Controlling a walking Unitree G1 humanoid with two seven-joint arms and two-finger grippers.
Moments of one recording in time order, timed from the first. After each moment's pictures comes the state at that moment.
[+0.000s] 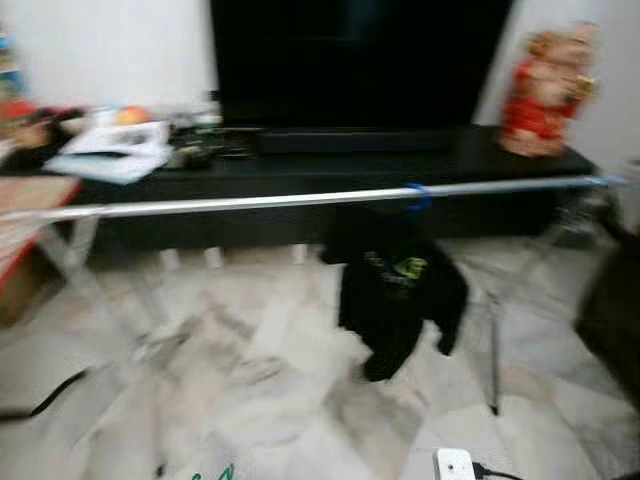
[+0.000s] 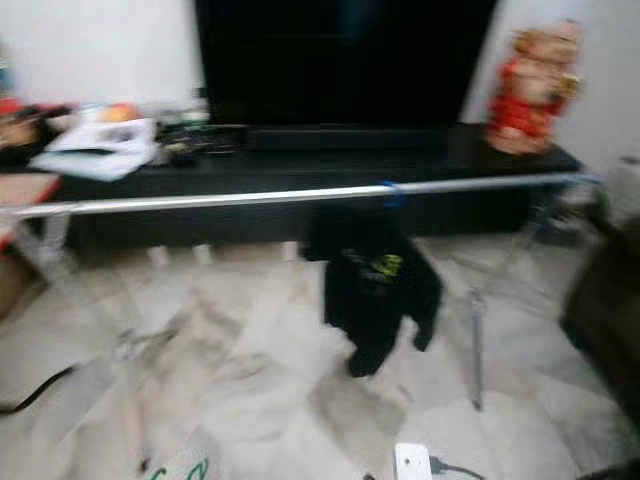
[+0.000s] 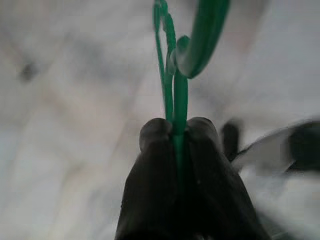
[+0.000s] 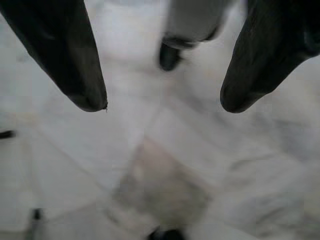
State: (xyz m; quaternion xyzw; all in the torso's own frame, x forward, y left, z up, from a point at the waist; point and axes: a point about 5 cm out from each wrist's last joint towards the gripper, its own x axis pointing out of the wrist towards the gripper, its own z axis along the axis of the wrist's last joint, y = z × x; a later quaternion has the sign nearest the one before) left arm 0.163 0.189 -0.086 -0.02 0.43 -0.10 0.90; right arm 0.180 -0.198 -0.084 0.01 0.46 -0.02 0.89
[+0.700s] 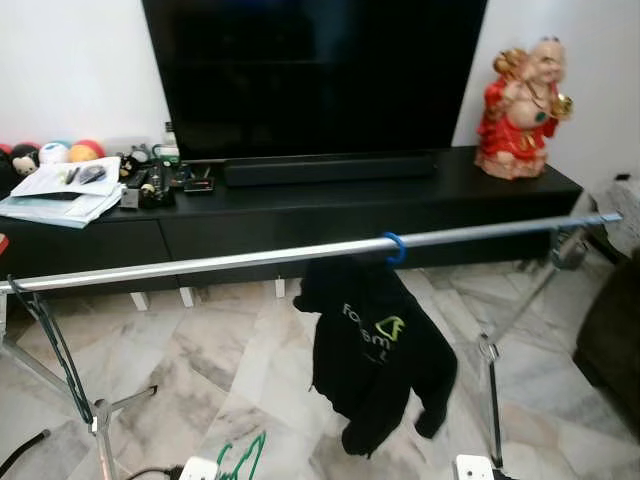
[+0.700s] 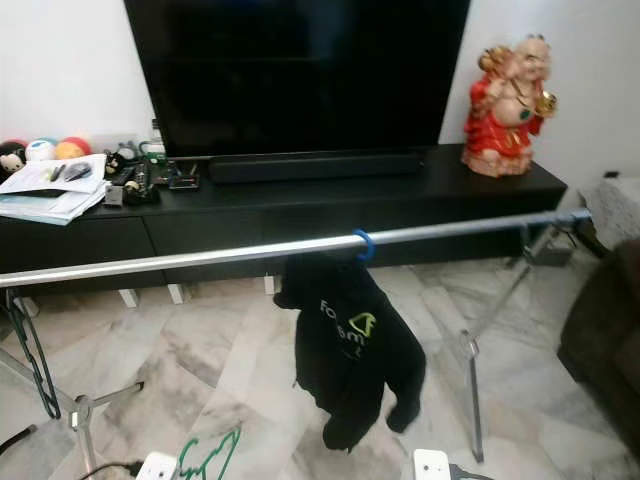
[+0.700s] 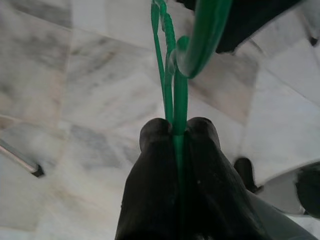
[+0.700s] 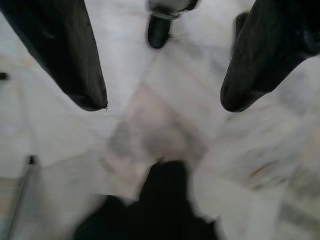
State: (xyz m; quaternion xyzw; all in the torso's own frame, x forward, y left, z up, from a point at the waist) left arm 0.197 0.202 -0.066 0.03 0.37 -0.12 0.92; right arm 0.189 -0.175 -0.082 0.03 0.45 0.01 0.89
